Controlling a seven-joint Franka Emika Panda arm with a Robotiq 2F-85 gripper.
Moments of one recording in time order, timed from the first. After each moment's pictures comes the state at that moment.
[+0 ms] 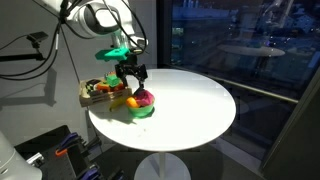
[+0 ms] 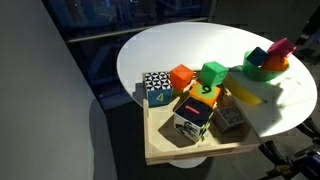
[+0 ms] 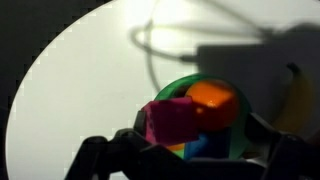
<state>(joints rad) 0.00 -0.20 -0.03 -2.45 -0.18 2.26 -0.21</state>
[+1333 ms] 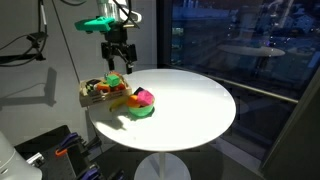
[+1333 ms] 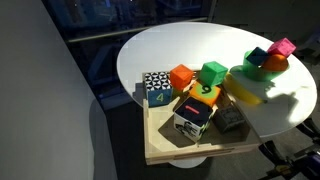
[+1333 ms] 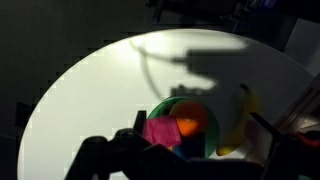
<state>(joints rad) 0.00 -0.41 -0.08 -2.40 -0.09 1.92 -0.28</state>
